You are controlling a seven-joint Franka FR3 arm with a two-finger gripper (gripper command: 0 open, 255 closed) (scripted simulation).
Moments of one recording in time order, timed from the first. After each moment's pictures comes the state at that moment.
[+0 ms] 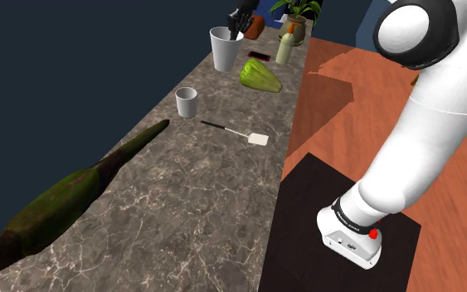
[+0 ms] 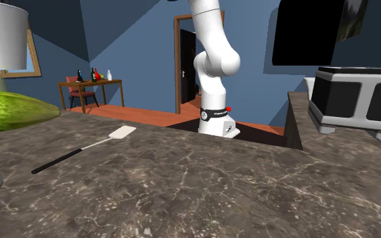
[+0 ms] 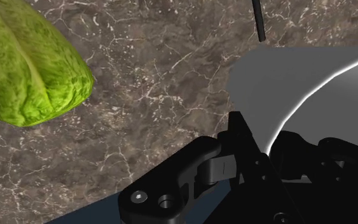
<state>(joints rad) -0.23 0.27 0.00 -1.39 0.24 1.73 -0.30</state>
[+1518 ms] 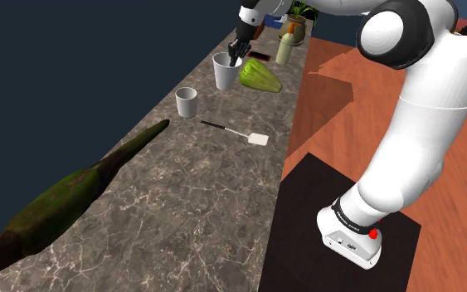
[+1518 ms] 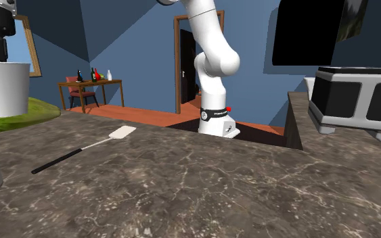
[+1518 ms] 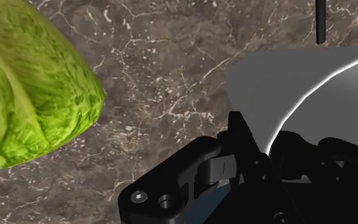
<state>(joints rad) -0.26 0.36 -0.01 -1.53 0.27 1.94 -0.40</state>
